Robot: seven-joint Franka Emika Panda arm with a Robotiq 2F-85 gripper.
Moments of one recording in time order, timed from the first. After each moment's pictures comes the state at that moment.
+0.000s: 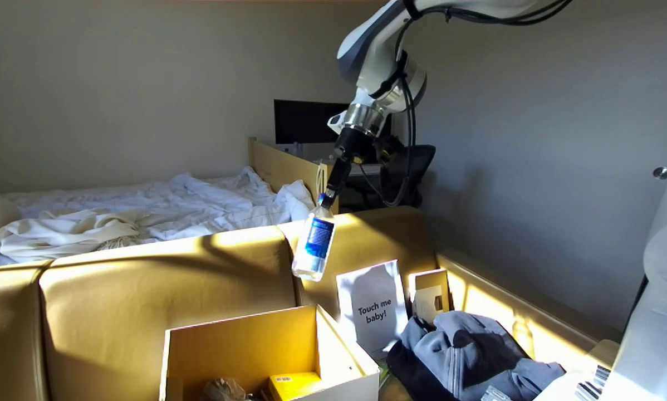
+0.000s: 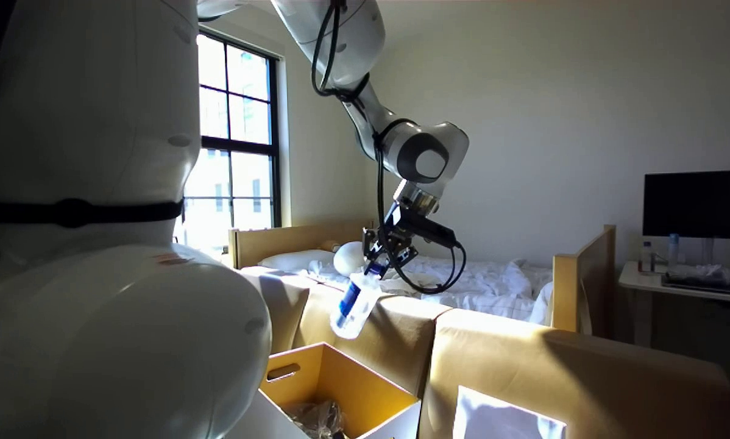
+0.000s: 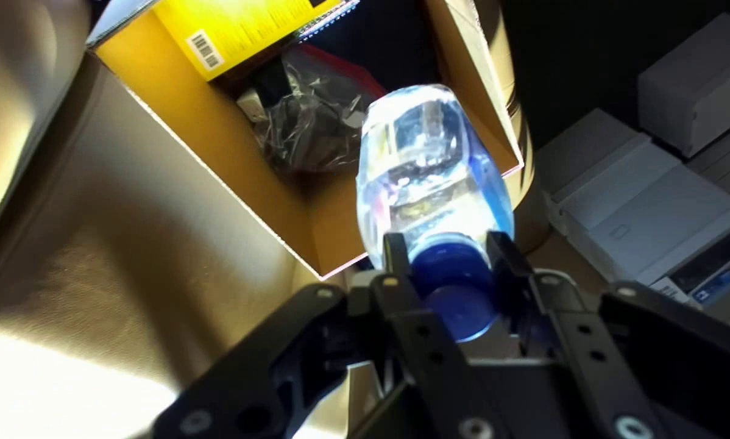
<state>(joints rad) 0.00 0.03 0.07 -2.13 0.61 1.99 -1.14</state>
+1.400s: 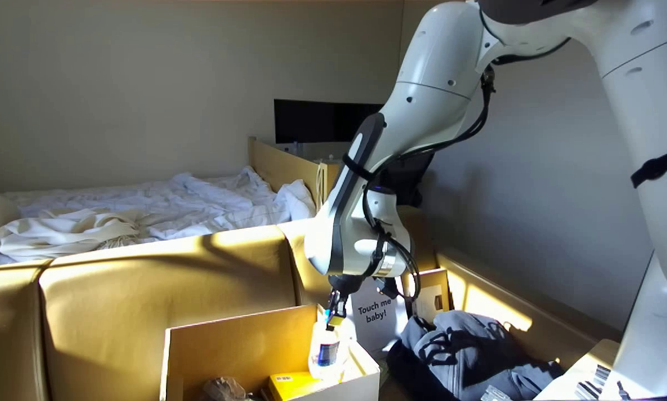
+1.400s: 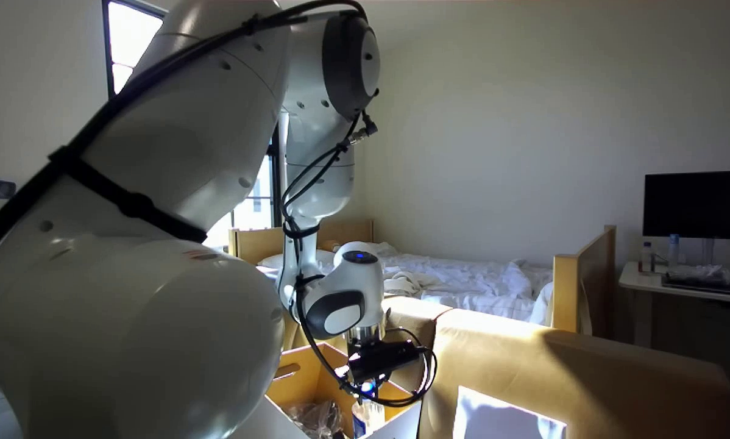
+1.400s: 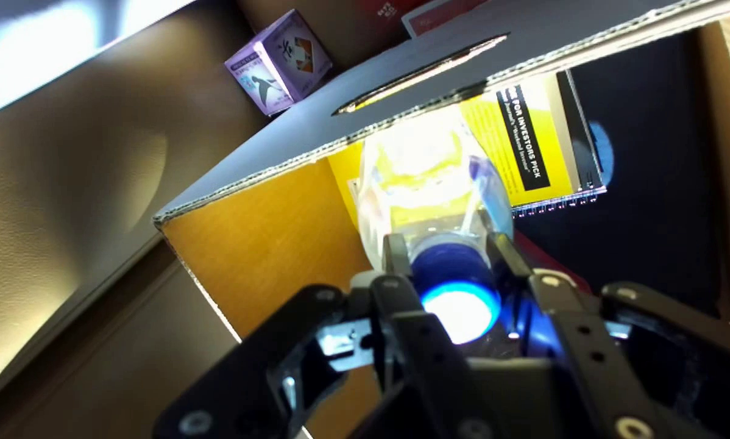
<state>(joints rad) 0.14 0.47 0.26 -2.47 0.66 3.23 -1.31</state>
